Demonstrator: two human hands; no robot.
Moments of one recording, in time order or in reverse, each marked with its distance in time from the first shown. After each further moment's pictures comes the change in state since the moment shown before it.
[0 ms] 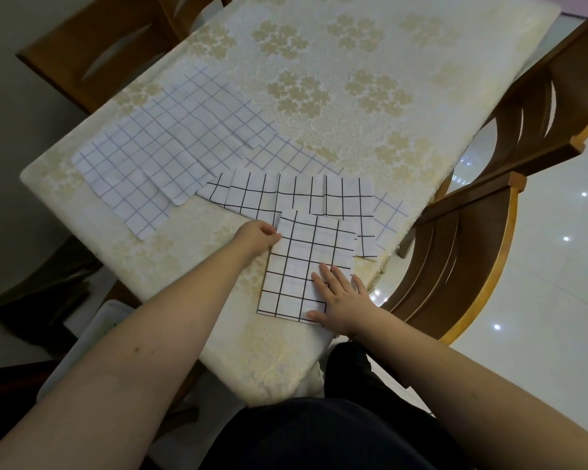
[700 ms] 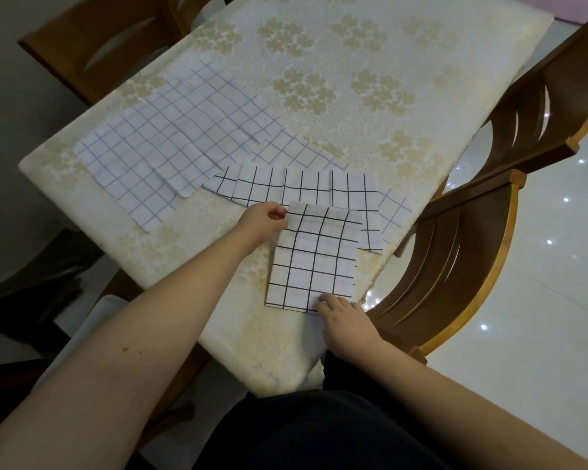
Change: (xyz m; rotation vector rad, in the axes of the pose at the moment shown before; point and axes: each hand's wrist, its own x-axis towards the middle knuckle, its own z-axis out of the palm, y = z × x) left_hand -0.019 0.010 -0.022 -0.094 -0.033 0.197; right_hand -0.041 -0.046 0.022 0.024 0.193 -0.022
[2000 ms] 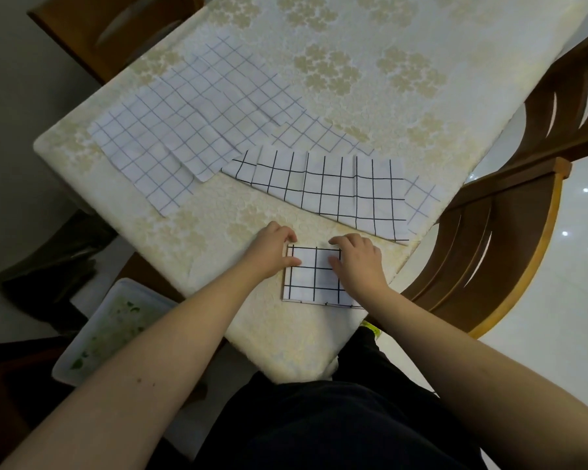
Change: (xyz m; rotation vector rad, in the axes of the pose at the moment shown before) left_hand -0.022 -0.080 0.008 0.506 -0.101 0.200; right_hand 0.075 0.003 -0.027 0.206 0.341 0.205
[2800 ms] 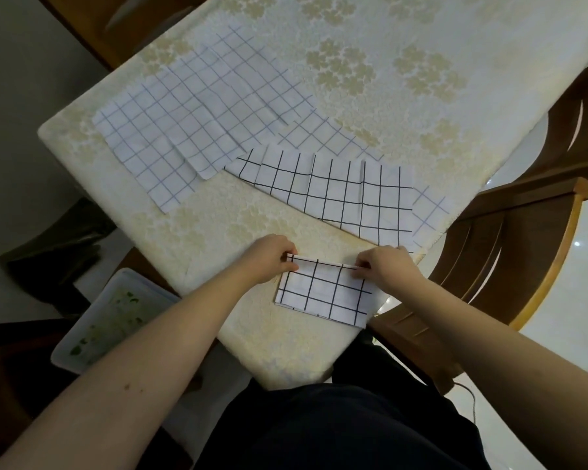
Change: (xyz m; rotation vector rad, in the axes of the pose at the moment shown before) left_hand 0.004 -0.004 -0.004 0.084 -0.108 0.078; right_hand 0.031 0.041 -0.048 -0.309 -0.400 -0.082
